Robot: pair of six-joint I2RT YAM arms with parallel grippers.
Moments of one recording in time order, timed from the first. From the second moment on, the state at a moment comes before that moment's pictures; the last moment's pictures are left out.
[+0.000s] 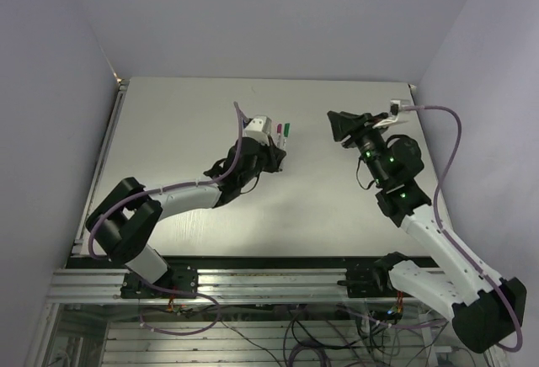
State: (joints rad) left arm -0.82 1.56 0.84 0.49 -0.14 -0.51; right arm 0.43 0.95 0.74 0.37 0.02 0.47
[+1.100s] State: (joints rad) left arm -0.54 2.10 1.43 0.02 -0.26 -0.44; right arm 0.43 1.02 0.66 0.15 0.17 0.48
